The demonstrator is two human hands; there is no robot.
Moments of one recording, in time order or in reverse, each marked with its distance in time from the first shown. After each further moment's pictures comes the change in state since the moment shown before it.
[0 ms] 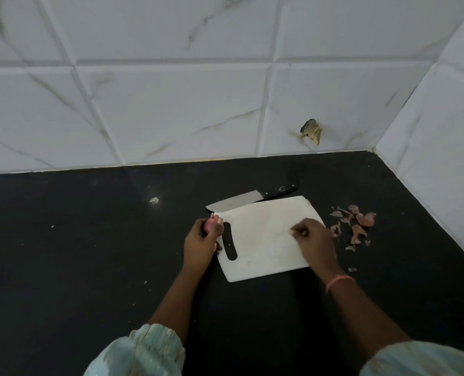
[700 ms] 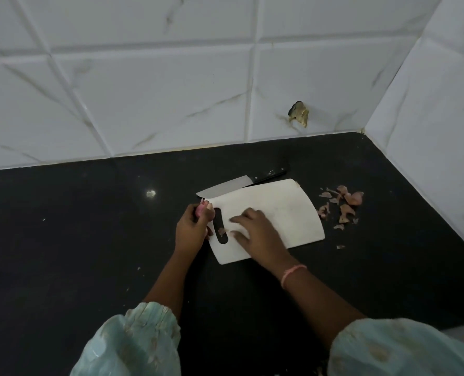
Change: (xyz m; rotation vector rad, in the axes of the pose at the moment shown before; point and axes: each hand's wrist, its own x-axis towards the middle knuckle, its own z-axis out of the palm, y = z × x) left_hand 0.001 -0.005 0.002 0.090 -0.017 0.072; right_hand -0.034 -0.052 0.049 -0.160 -0.272 -0.384
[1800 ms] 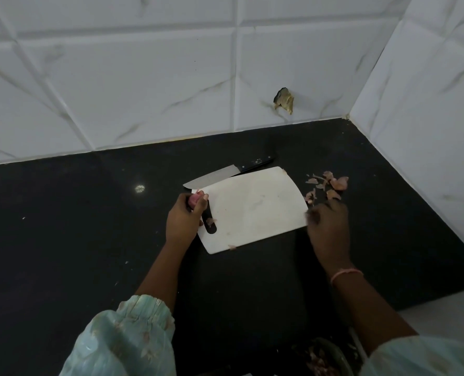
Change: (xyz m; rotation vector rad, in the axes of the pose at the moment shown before) left_hand 0.009 -0.002 0.009 0.268 0.000 0.037; right_hand -0.074 0.086 -0.071 -0.184 0.432 0.428
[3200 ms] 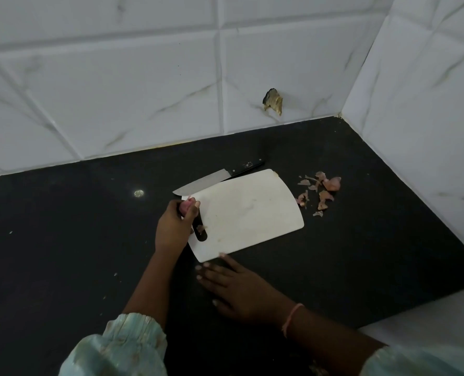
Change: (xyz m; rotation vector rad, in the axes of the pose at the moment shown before) left_hand 0.001 0.008 0.001 0.084 -0.003 -0.018; right_hand -0.087 -0.069 0.064 -0.091 -0.646 -1.070
